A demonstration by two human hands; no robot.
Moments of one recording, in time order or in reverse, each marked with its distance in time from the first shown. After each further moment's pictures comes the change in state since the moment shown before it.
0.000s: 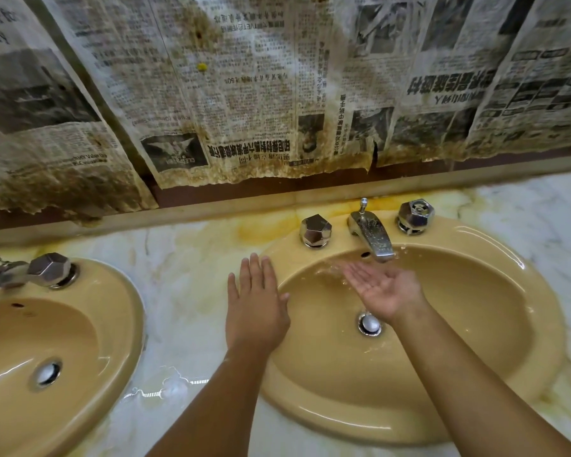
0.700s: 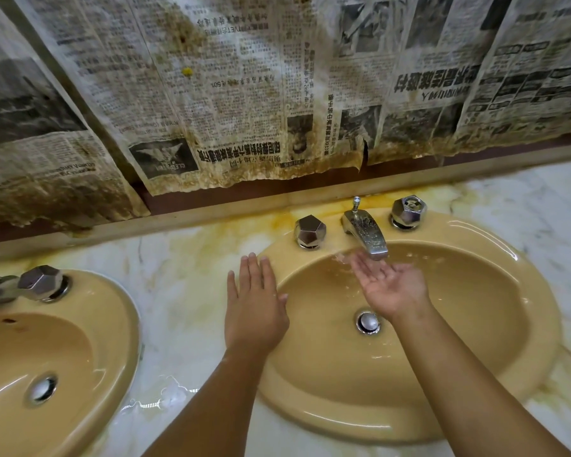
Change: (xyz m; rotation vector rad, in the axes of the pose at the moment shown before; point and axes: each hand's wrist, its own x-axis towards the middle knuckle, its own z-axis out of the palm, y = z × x) left_hand 0.008 -0.001 0.005 0.032 0.036 0.063; right_hand 0.002 -0.004 -0.005 0.137 0.023 -0.123
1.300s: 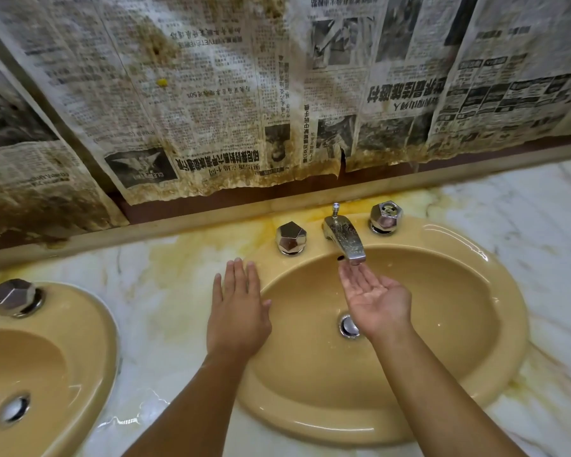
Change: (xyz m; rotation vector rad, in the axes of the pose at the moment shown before) left_hand 0.008 -0.003 0.003 -0.032 0.054 0.076; right_hand -0.014 0.005 -0.013 0.104 -0.017 -0.108
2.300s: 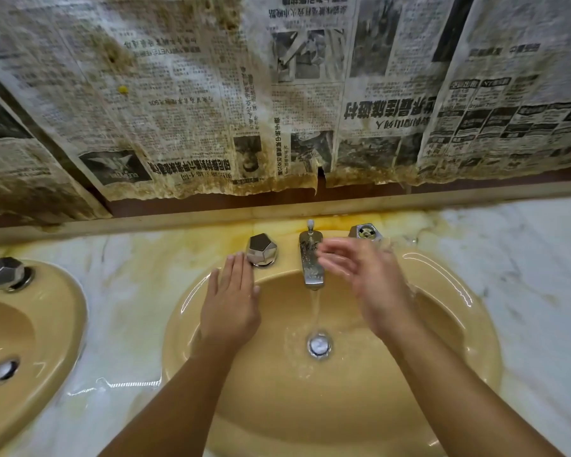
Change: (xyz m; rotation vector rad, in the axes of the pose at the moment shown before) left_hand 0.036 0.059 0.016 0.013 0.023 -0.101; right_hand -0.013 -0.088 0.063 -1.101 -0.475 -0.307
